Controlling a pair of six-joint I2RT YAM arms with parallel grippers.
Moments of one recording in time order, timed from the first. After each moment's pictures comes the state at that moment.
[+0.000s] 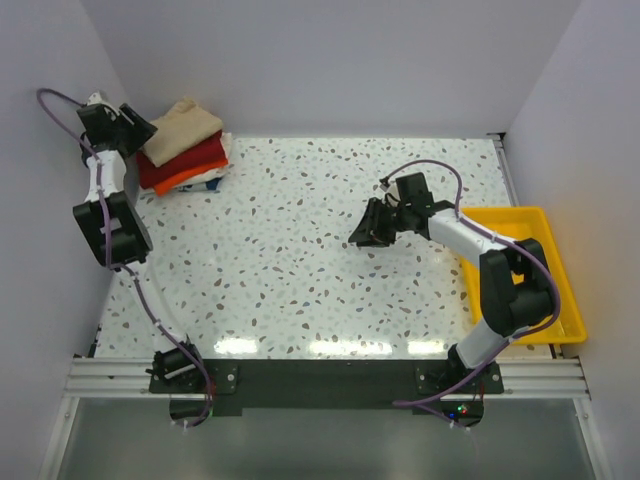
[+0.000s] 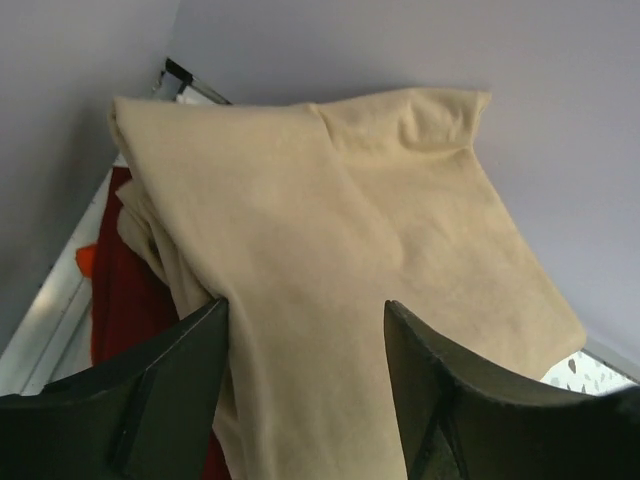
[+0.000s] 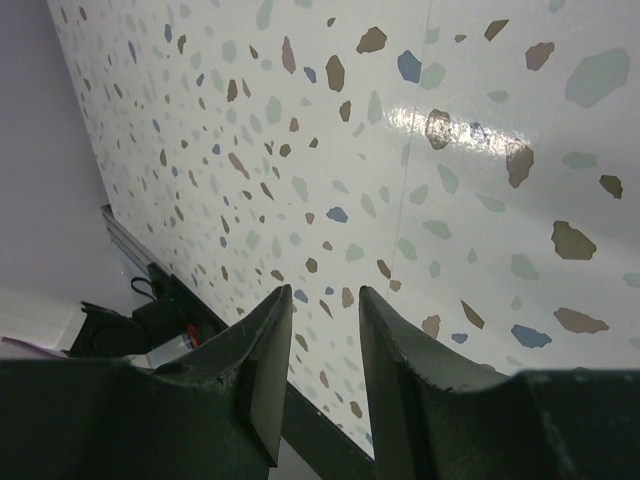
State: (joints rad) left arm 0.42 2.36 2.12 -0.21 0.33 -0.46; right arm 0.33 1.65 1.05 -0.32 -0.57 0.63
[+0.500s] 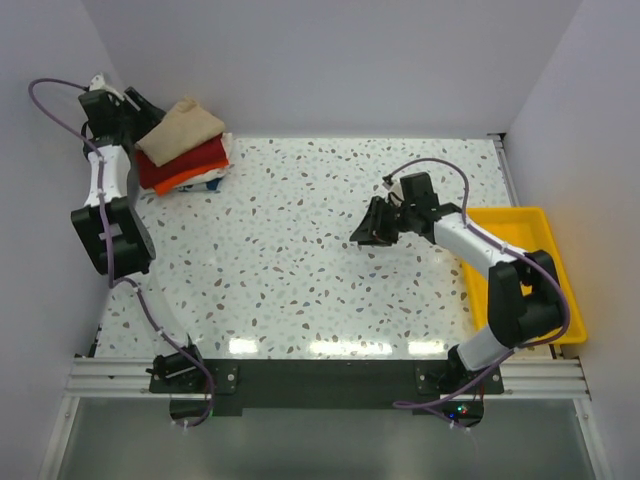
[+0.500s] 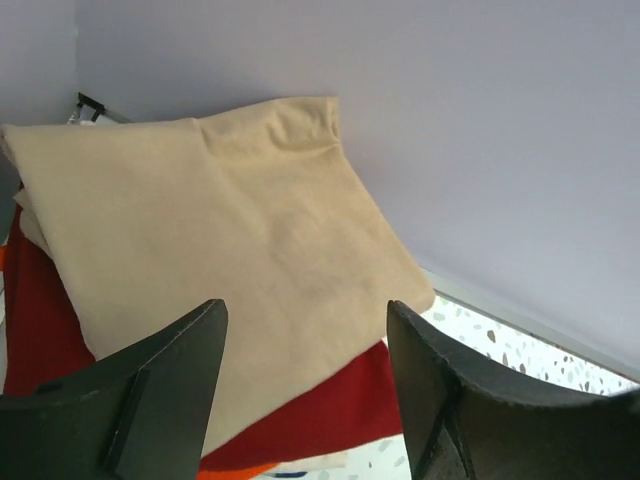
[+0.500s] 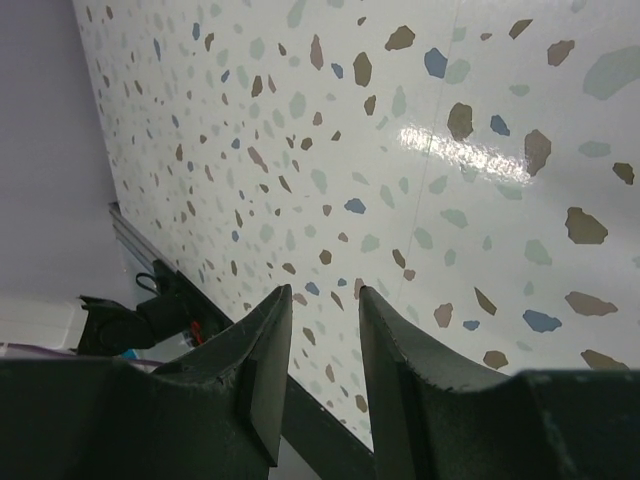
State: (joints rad) left arm 0.36 2.17 1.97 -0.17 0.34 -0.49; right arm 0.34 1.57 1.03 -0.32 -0.57 0.63
